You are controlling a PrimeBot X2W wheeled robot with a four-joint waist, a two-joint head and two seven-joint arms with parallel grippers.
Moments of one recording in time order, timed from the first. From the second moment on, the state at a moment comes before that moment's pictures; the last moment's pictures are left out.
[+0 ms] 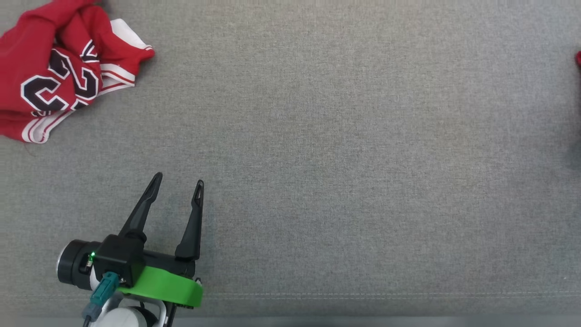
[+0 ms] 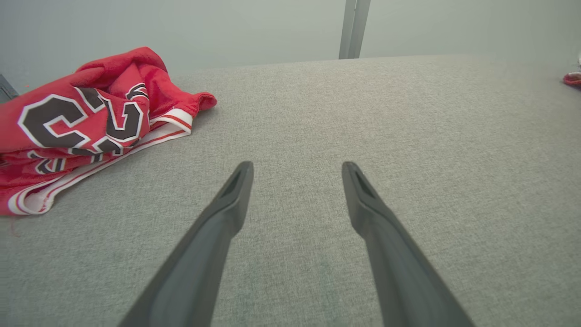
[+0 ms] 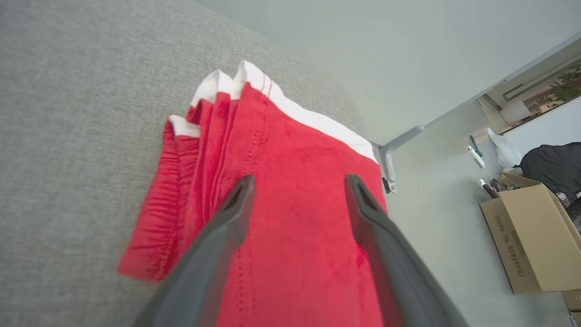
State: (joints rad) left arm -0.12 0.42 -0.46 -0.12 -0.41 0.19 -0.18; right arm -0.86 -0.47 -0.44 0.99 -0.50 0.13 -0.16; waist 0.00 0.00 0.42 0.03
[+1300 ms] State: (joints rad) left arm 0.00 0.30 -0.42 0.15 -0.55 0.23 -0.24; right arm -0.29 -0.09 -0.18 0.59 -0.07 0.13 -0.21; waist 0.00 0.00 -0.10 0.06
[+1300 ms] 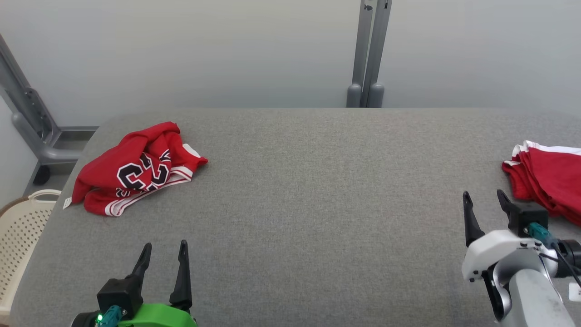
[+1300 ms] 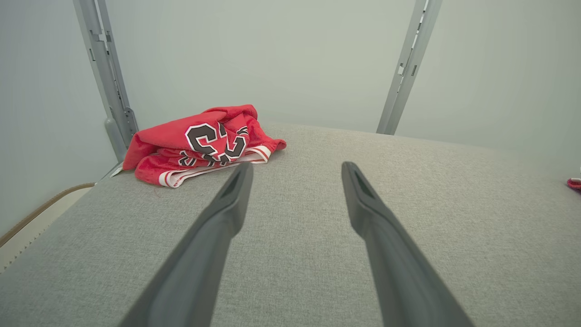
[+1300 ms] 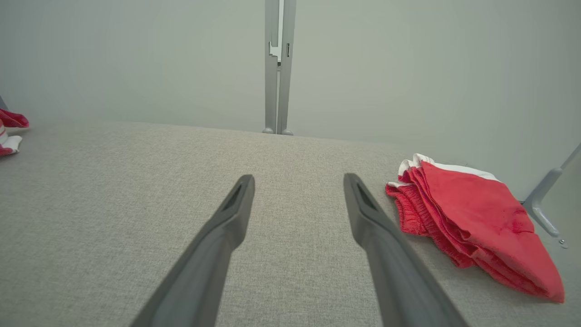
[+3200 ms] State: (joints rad) left arm 0.06 0.35 -0.36 0.22 -0.53 0.21 -0.25; right arm -0.01 -0.05 -0.02 0.35 0.18 0.13 -0.08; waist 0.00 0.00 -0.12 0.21
